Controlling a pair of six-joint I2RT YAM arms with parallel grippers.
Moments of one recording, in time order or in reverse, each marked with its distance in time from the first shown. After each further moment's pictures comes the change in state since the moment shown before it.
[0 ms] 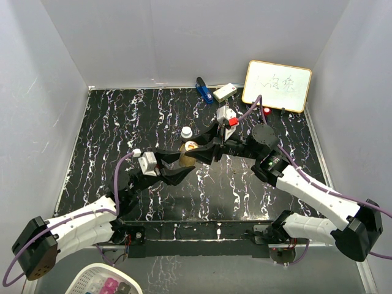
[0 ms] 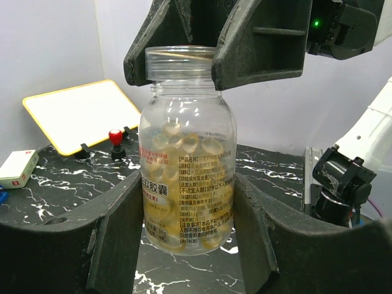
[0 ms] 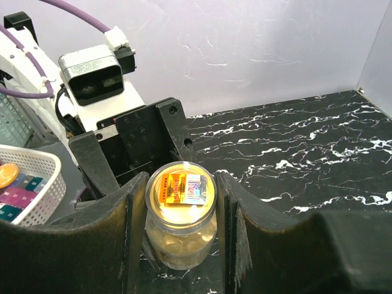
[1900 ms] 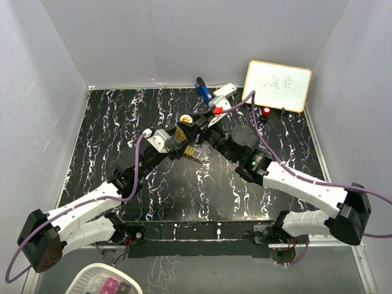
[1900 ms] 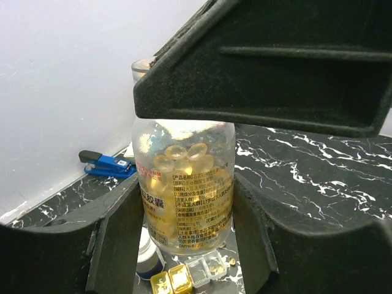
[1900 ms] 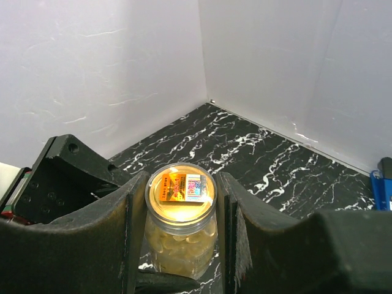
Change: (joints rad) left arm 0.042 0.119 0.272 -0.291 -0.251 0.300; right arm 0.172 0.153 0.122 0.033 0.762 -0.112
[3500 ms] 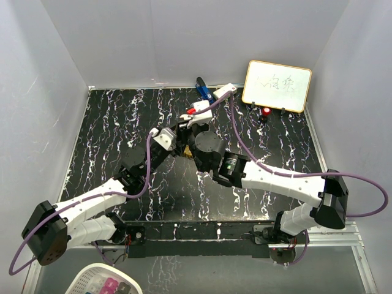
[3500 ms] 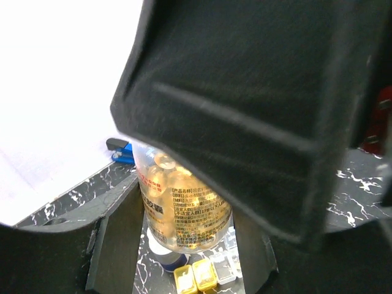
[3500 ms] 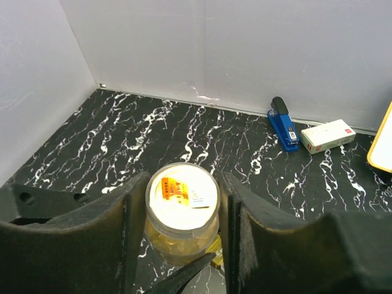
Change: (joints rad) left arm -0.003 0.088 0.005 0.039 -0.116 0.078; right arm 0.238 0.197 0.221 -0.143 0.734 -0.057
